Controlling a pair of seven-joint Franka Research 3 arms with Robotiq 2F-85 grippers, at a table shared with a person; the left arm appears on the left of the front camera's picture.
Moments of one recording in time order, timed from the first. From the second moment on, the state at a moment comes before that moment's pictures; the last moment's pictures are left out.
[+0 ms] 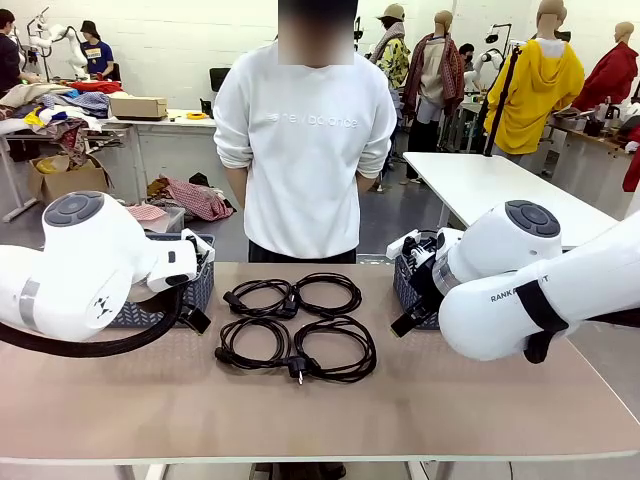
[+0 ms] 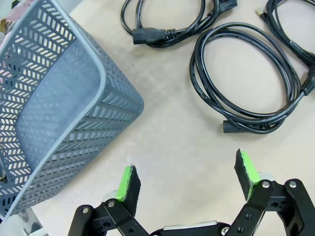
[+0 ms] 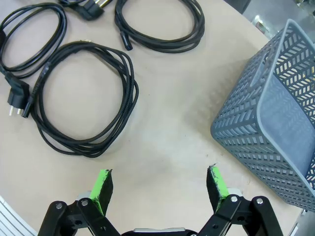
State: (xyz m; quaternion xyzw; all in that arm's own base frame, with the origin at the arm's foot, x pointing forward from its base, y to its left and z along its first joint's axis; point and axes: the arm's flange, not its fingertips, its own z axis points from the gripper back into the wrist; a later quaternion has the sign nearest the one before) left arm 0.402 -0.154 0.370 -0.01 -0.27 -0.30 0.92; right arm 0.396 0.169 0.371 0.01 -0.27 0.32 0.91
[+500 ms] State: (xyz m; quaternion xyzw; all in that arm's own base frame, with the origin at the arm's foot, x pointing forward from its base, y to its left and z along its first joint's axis) left arm 0.401 -0.157 0.402 -0.03 -0.28 -0.33 0.90; right arm 0.405 0.154 0.389 0.02 -0.29 0.33 0.90
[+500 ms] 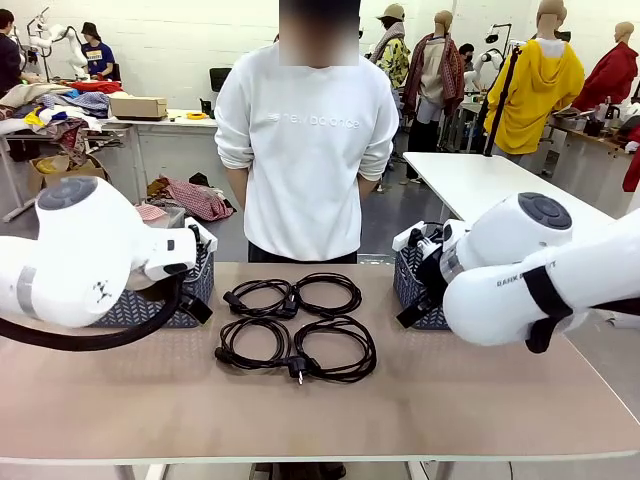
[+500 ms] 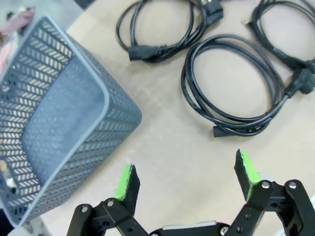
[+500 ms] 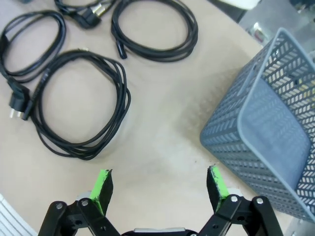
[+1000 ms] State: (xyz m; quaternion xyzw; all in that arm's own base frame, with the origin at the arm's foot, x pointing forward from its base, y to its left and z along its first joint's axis) left arm 0.401 -0.111 0.489 -0.09 -0.28 -0.42 0.86; right arm 0.406 0.092 0.448 0.11 -0.33 0.39 0.85
